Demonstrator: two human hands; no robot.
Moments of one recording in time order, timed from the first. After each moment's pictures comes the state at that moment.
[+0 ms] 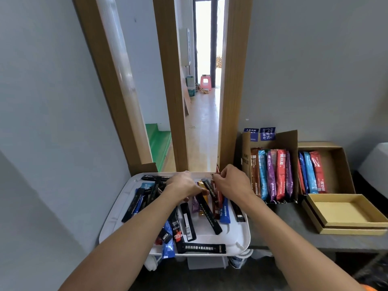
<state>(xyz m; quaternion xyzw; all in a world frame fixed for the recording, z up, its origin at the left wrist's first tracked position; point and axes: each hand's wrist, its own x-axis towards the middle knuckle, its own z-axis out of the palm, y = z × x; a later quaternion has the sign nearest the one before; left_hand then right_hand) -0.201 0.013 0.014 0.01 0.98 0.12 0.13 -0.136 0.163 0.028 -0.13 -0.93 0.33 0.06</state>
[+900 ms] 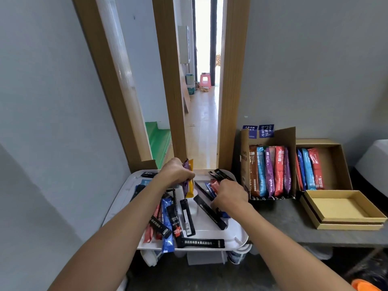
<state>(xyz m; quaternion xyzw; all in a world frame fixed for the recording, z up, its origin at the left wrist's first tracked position) -0.212 -0.015 0.038 0.00 0.93 0.33 0.15 -0.122 0.147 0.009 -0.16 -0.97 0.15 -0.09</state>
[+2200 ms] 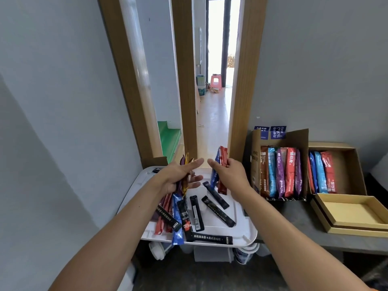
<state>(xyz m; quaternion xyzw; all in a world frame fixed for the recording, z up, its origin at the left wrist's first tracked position) -0.172 -0.047 0.046 -0.04 0.64 0.72 0.24 -0.140 0.132 0.029 -0.13 -0.79 0.60 0.06</state>
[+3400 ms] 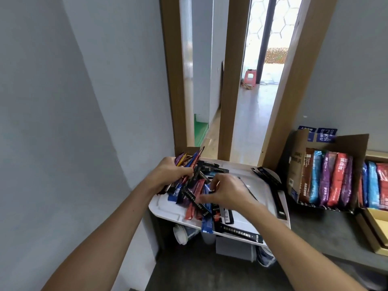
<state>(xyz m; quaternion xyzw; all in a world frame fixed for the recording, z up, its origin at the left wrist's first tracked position) -0.131 -0.155 0.045 -0.06 0.87 0.49 0.08 -0.110 0.054 0.017 0.07 -0.95 0.28 -0.10</state>
